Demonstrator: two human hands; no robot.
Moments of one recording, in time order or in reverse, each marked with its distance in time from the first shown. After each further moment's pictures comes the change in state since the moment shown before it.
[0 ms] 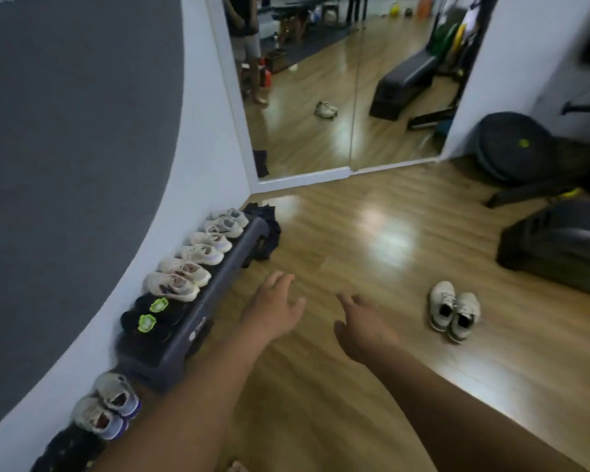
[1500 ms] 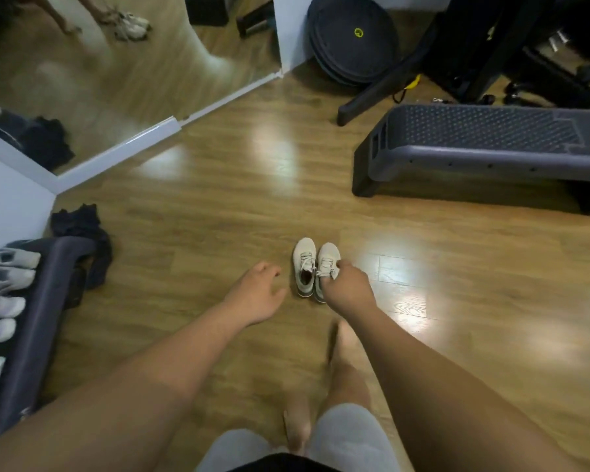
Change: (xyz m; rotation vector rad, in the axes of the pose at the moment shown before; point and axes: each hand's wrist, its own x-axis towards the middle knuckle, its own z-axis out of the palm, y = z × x) left_hand 0.322 0.432 0.275 0.211 -0.483 0.240; right_hand 0.155 0.520 -0.175 0.508 0.048 0.729
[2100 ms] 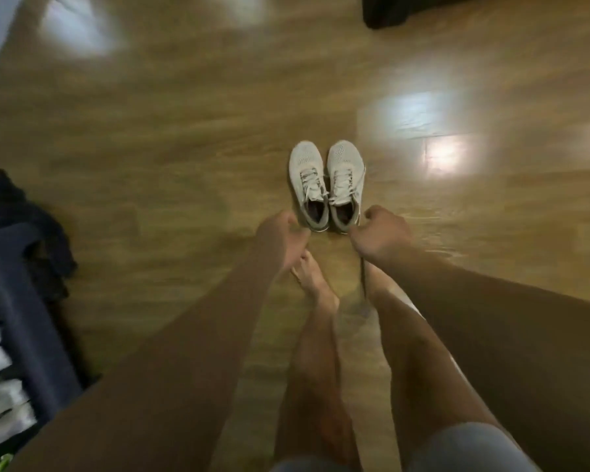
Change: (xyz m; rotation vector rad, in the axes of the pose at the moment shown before) left_hand 0.324 -0.041 0.136 -0.142 -0.259 -0.337; right_hand 0.308 0.098 0.118 0.068 -0.221 0.390
